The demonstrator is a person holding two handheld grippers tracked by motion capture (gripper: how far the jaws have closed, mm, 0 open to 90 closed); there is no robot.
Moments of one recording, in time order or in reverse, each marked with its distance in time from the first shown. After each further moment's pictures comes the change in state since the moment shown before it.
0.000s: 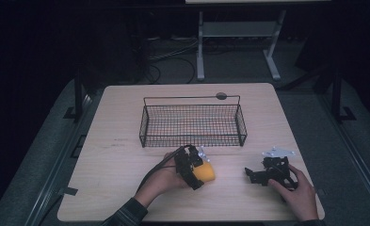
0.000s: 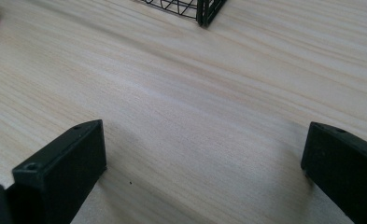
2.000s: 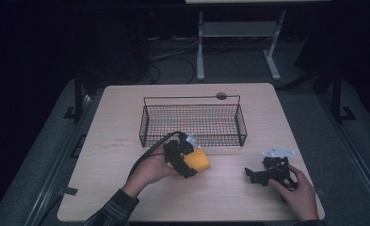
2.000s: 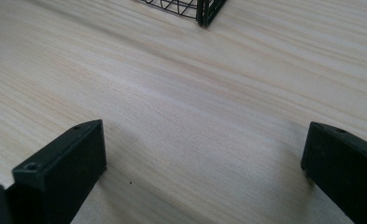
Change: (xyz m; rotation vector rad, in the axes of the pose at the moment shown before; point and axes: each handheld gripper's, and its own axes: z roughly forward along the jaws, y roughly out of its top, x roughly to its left) left arm 0.018 0.001 -0.061 -0.052 -0.016 -0.040; right arm 0.000 0.000 0.000 0.000 0.001 0.000
